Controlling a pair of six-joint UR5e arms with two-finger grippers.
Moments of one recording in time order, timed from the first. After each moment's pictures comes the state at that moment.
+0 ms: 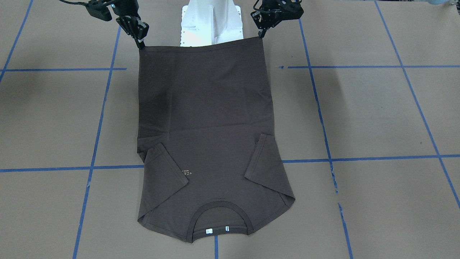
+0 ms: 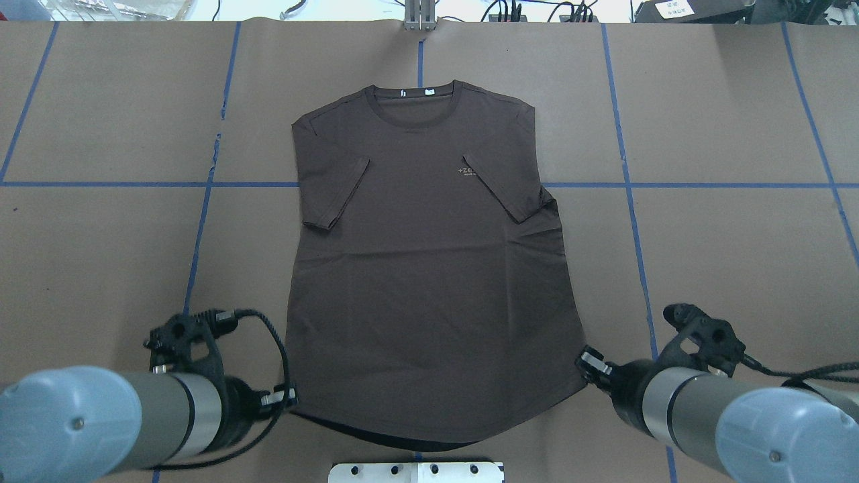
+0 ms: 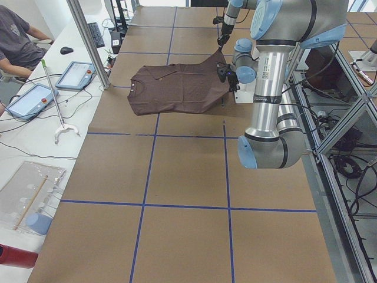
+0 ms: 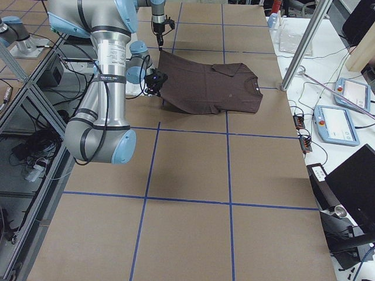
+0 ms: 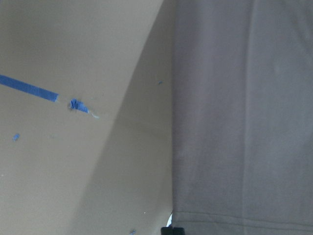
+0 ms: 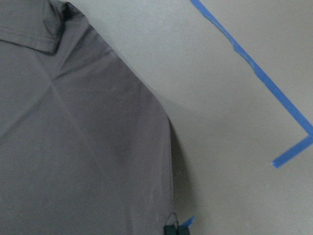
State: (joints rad) left arm -0.22 -1.79 -2.33 -1.57 -1.64 -1.71; right arm 0.17 -1.54 2.39 -1.52 1.42 2.09
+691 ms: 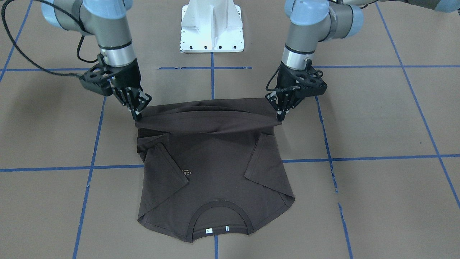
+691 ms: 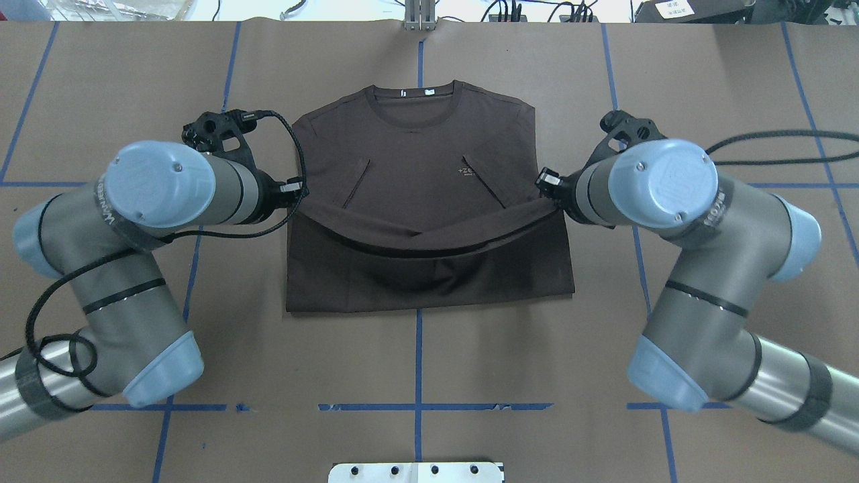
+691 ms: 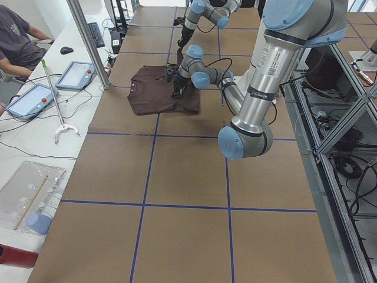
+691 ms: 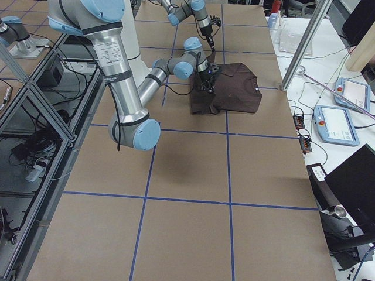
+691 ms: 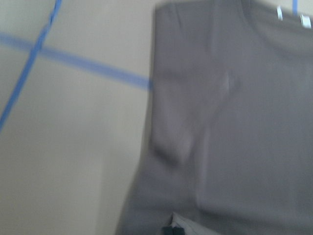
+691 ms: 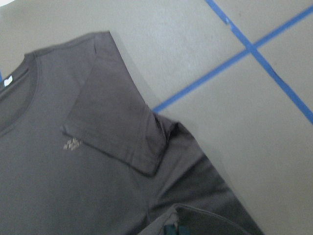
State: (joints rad) left arm -0.64 -2.03 -1.81 -1.81 -1.64 -1.44; right arm 0.65 -1.14 1.89 -1.51 1.62 1.65
